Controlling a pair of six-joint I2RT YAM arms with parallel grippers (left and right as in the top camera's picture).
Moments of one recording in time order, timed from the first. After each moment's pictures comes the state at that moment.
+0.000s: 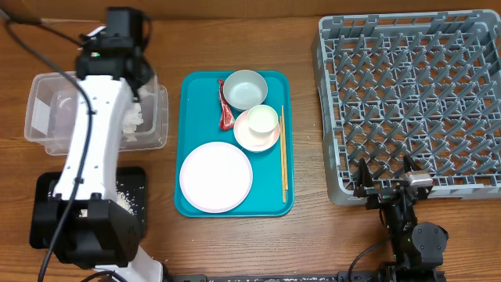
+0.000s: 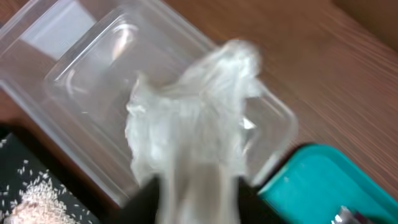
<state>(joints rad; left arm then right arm) 0.00 1.79 1.74 -1.05 -0.40 -0.69 0.00 0.01 0.02 -0.03 -0.11 0.08</state>
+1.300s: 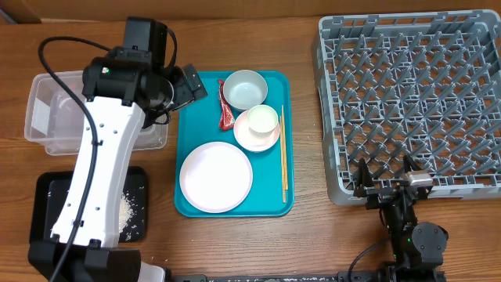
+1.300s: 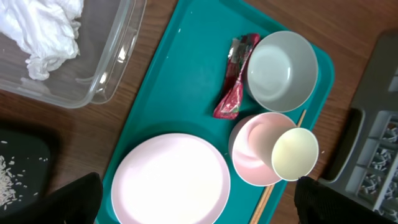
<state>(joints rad) -0.15 1.65 1.74 -1.27 0.03 -0.63 0.00 0.01 0.02 -0.03 -0.11 0.08</state>
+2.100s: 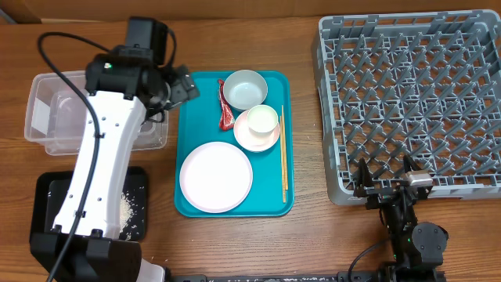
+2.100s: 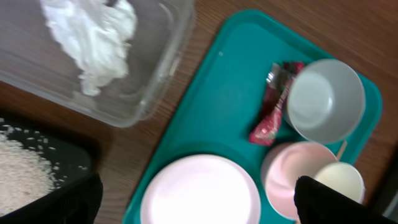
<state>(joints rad) -0.12 1.67 1.74 -1.26 -0.10 -0.63 0.00 0.01 0.02 -0.03 -0.11 0.08</state>
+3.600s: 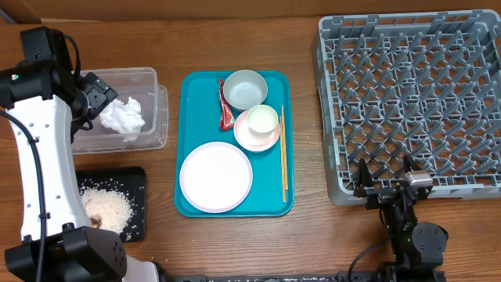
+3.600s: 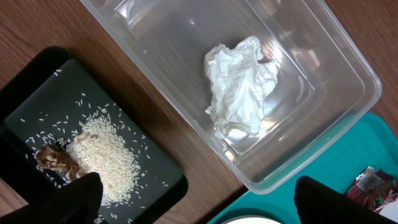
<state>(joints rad) 0.27 1.67 1.74 -1.31 -0.15 -0.63 0.00 0.01 0.02 -0.03 -0.11 0.08</state>
